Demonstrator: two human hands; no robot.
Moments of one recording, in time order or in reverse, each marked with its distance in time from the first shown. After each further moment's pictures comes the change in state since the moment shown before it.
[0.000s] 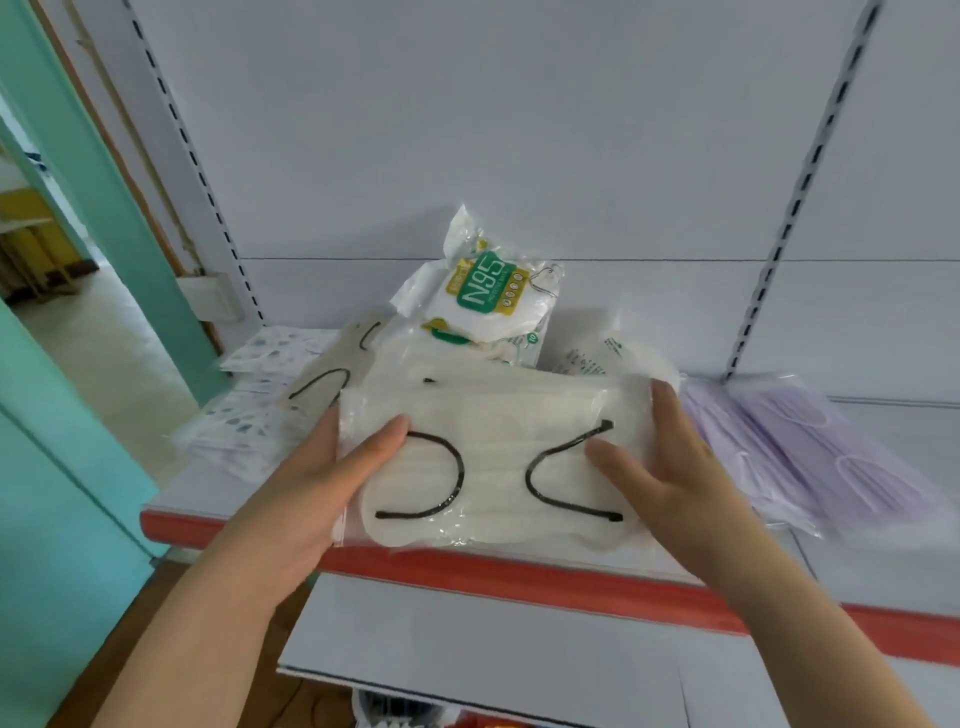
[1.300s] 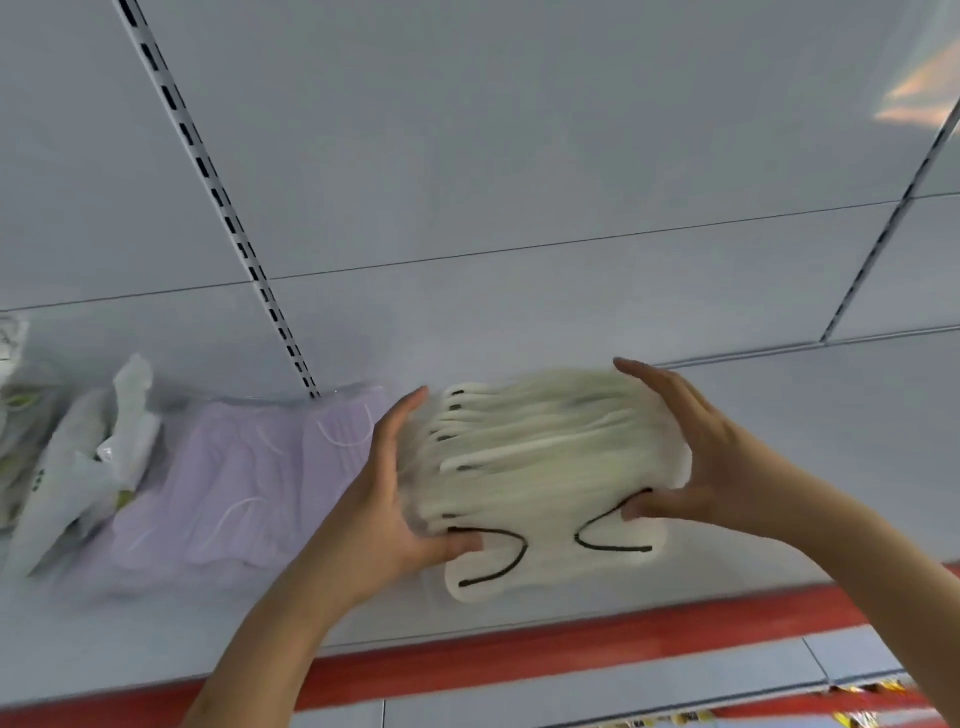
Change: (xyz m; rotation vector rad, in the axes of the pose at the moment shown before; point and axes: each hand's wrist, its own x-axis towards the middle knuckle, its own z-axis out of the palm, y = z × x) left_hand 0.069 -0.094 0.482 0.628 -0.406 0.405; right_hand -0.038 0.254 -0.479 -0.406 -0.102 -0.104
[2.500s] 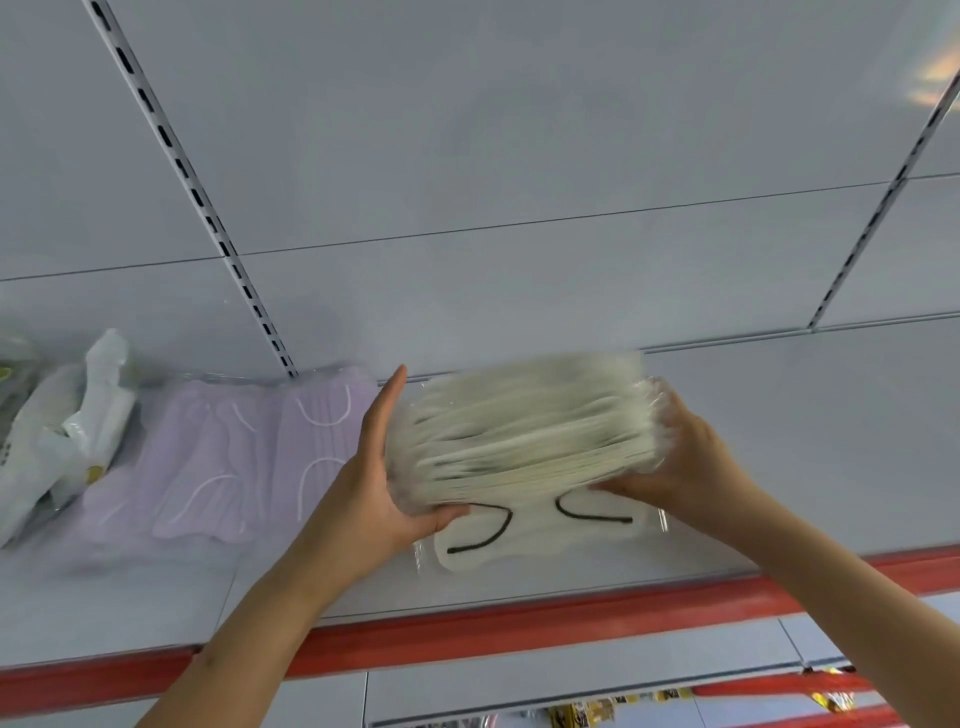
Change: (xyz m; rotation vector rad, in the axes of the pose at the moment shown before) left_hand 0.000 0.004 0.027 0.024 0.070 -0.037; right_hand -0.010 0.029 0.025 0.148 0.190 0.166
